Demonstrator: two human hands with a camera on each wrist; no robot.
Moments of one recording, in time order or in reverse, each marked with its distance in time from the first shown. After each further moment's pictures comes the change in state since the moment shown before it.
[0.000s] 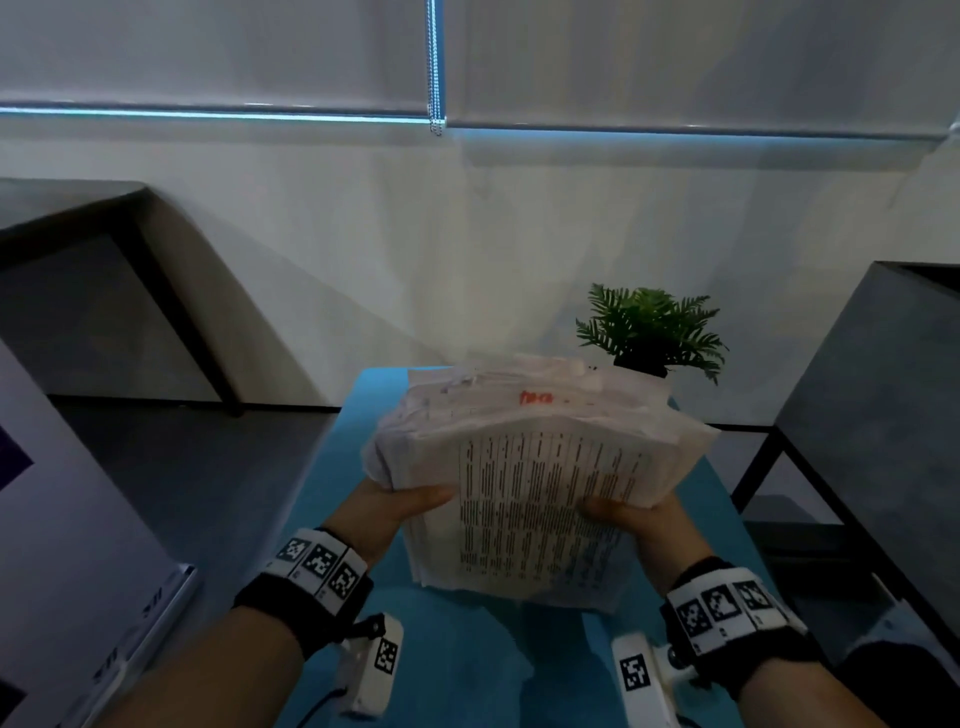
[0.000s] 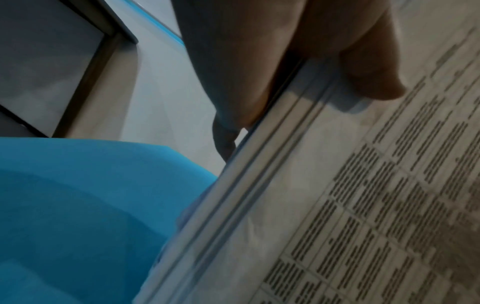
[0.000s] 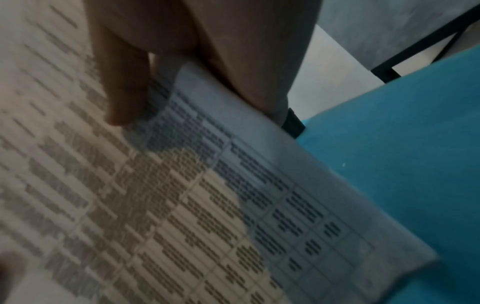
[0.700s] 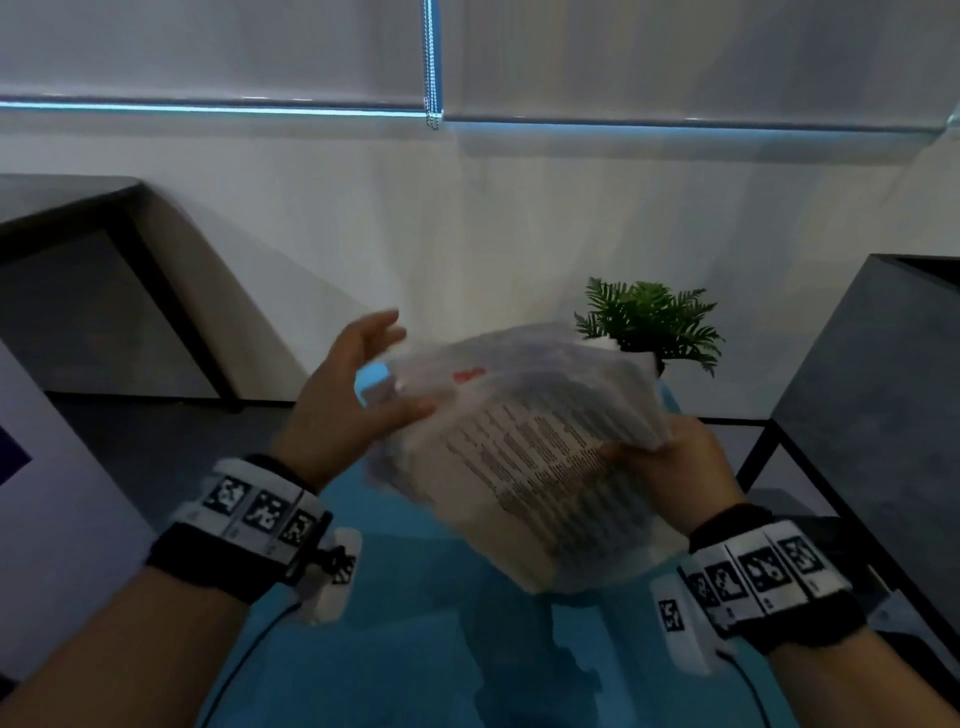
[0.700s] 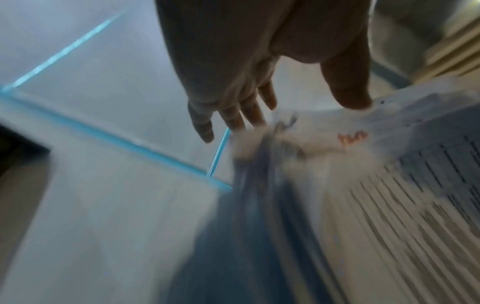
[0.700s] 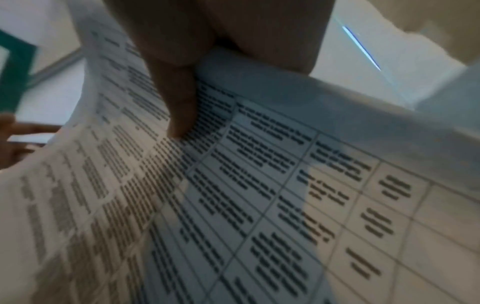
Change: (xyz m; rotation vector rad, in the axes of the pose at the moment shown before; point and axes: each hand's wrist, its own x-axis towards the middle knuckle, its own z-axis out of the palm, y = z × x) left_hand 0.004 0.096 0.004 0.637 0.026 0.494; right_hand -0.005 -0.083 0.020 -0.912 0.128 -0.133
